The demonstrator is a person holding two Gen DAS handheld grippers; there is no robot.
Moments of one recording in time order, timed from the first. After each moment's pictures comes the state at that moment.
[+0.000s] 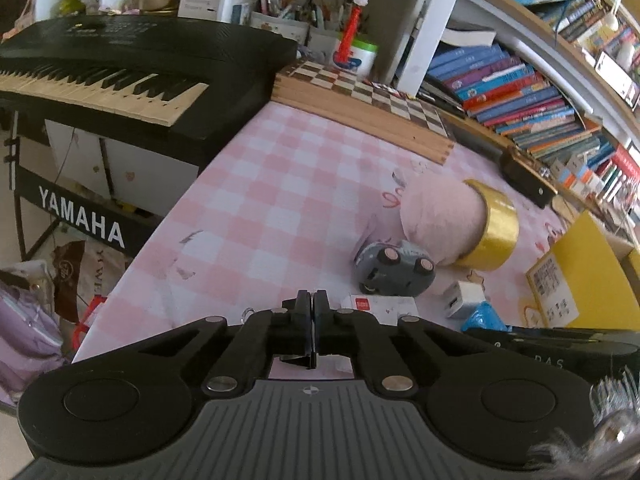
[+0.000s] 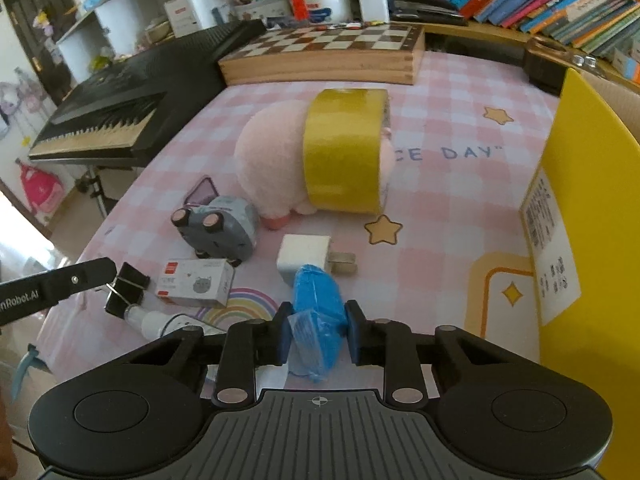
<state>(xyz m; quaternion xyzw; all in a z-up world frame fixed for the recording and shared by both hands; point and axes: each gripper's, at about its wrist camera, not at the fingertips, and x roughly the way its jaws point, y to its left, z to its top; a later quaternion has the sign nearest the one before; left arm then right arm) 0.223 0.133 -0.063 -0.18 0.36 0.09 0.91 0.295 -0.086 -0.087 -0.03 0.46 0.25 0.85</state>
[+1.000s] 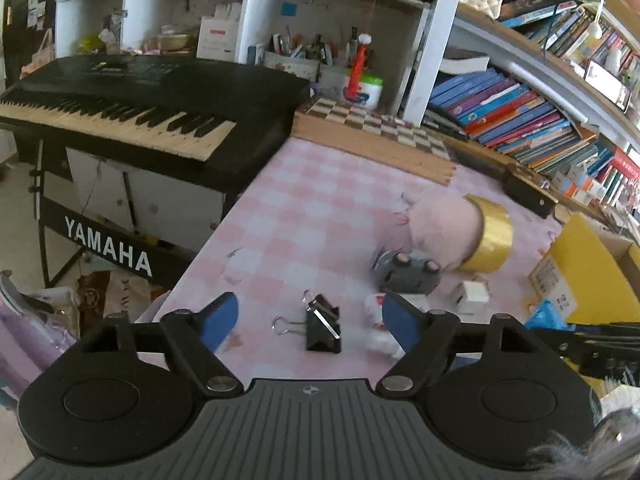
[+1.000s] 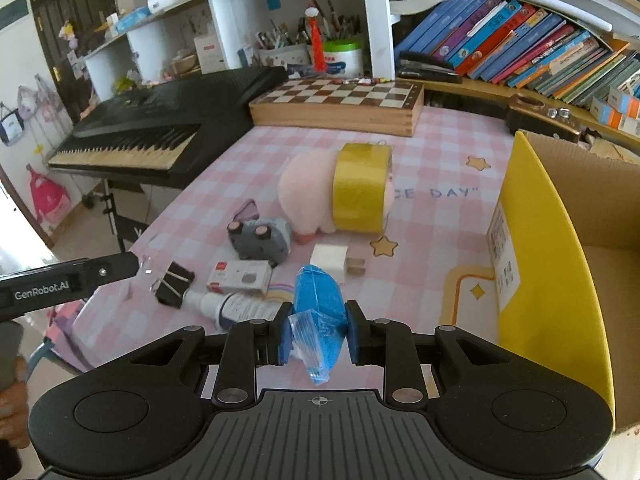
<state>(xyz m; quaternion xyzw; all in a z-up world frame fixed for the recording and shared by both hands) 0.179 0.134 -0.049 -0.14 0.33 0.12 0.93 0.236 -0.100 -0.042 -0.04 0.40 0.25 0.88</state>
